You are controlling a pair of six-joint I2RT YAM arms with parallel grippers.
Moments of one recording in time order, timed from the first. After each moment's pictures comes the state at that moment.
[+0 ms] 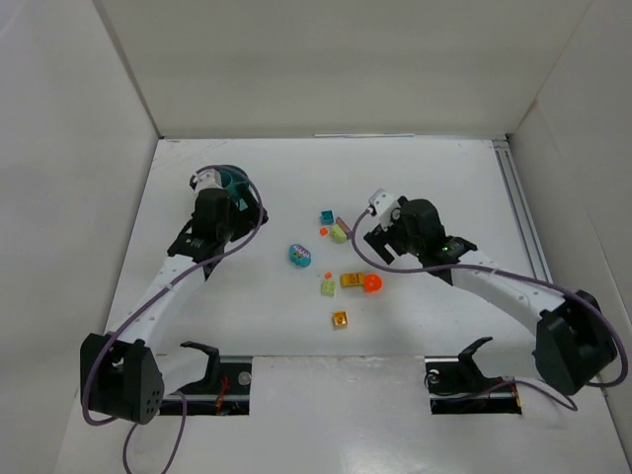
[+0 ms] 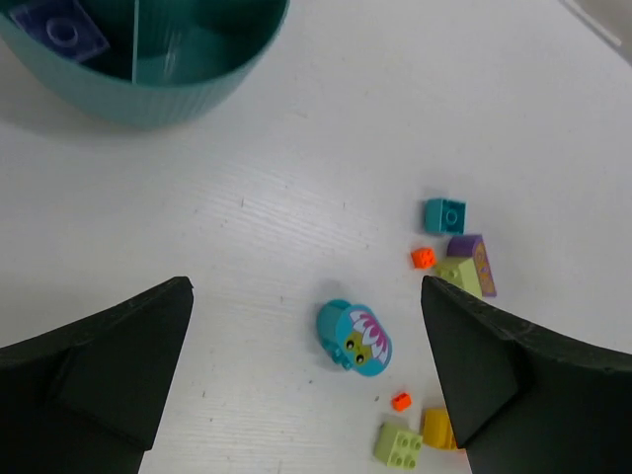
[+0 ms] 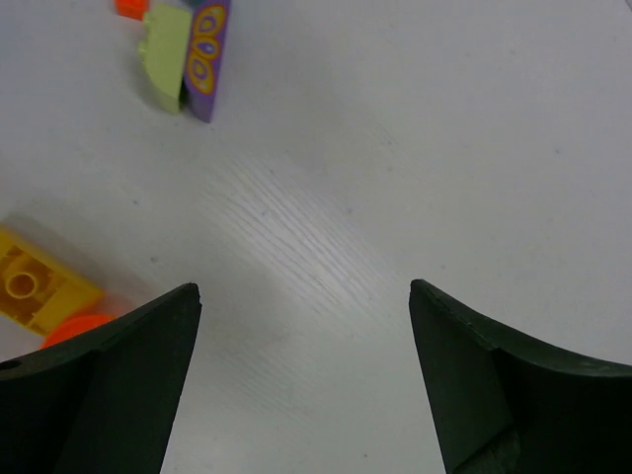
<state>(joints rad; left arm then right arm) -0.24 1.15 0.84 -0.25 -0.12 -0.67 0.53 1.23 0.77 -0.12 0.07 -0.38</state>
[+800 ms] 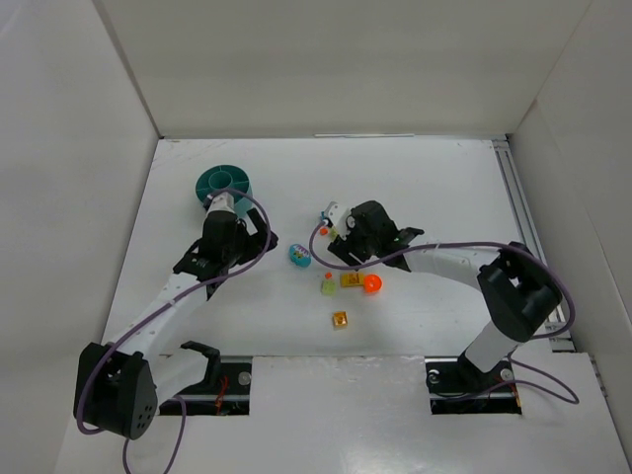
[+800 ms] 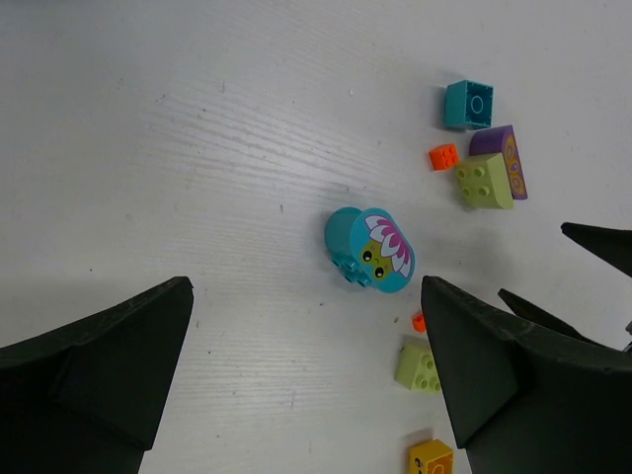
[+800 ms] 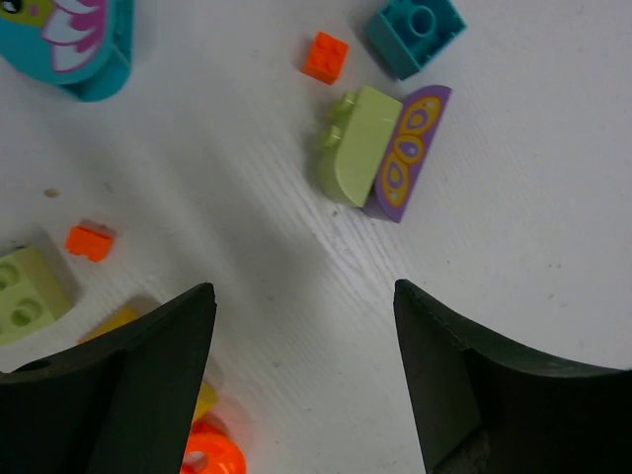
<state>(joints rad) -0.32 1.05 0.63 -0.23 -0.03 -0.69 0.70 1.64 0.97 -0.09 0.00 -0.37</state>
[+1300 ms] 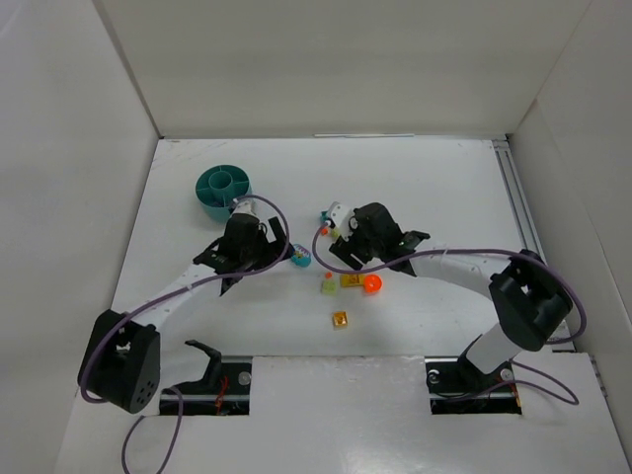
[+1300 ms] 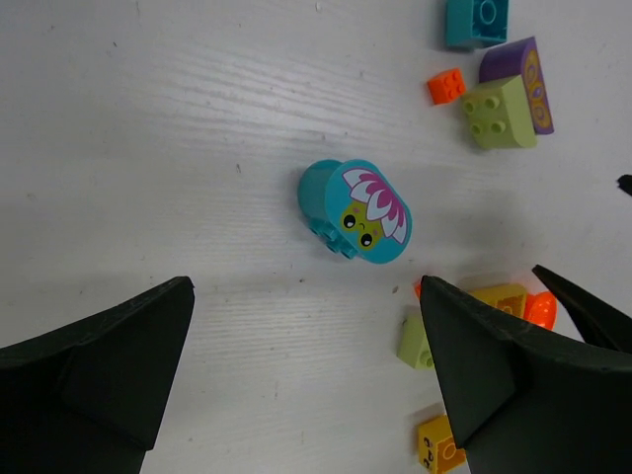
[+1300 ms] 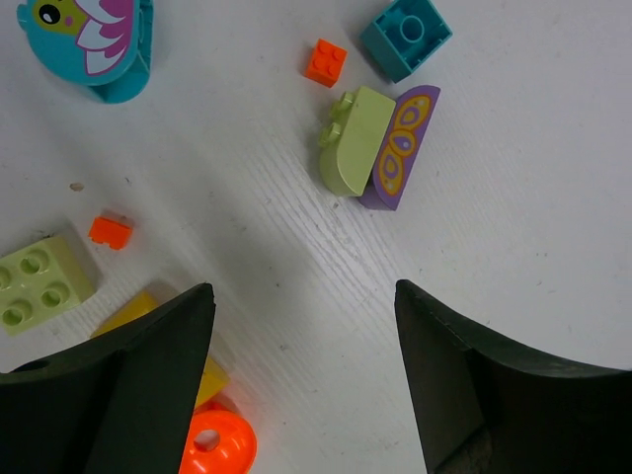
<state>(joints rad) -0.42 1.17 0.63 -0.18 -0.01 -0.69 0.73 1.58 0.94 -0.09 0.01 -0.36</state>
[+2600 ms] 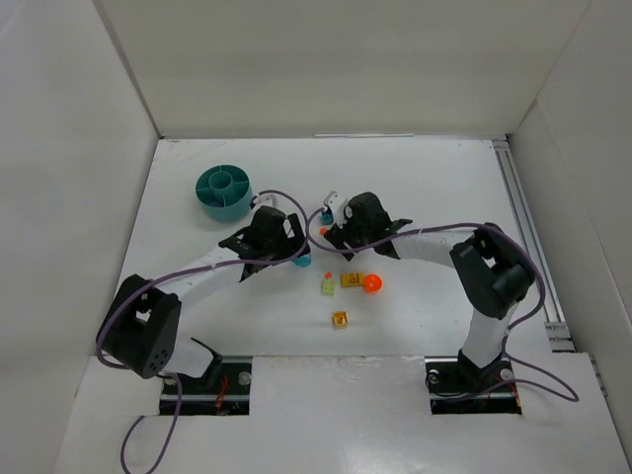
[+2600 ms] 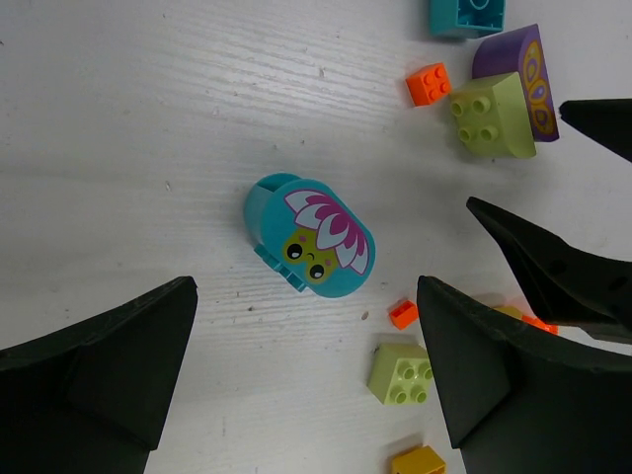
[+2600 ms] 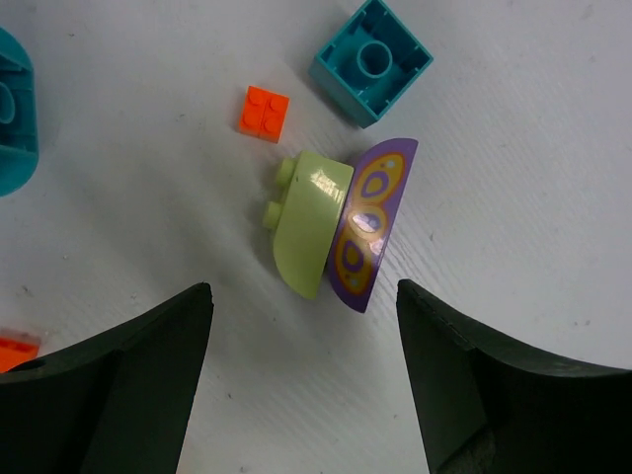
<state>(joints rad) -0.56 1.39 0.76 -0.18 -0.10 -0.76 0.65 1.81 1.05 0.01 -0.05 -0.31</state>
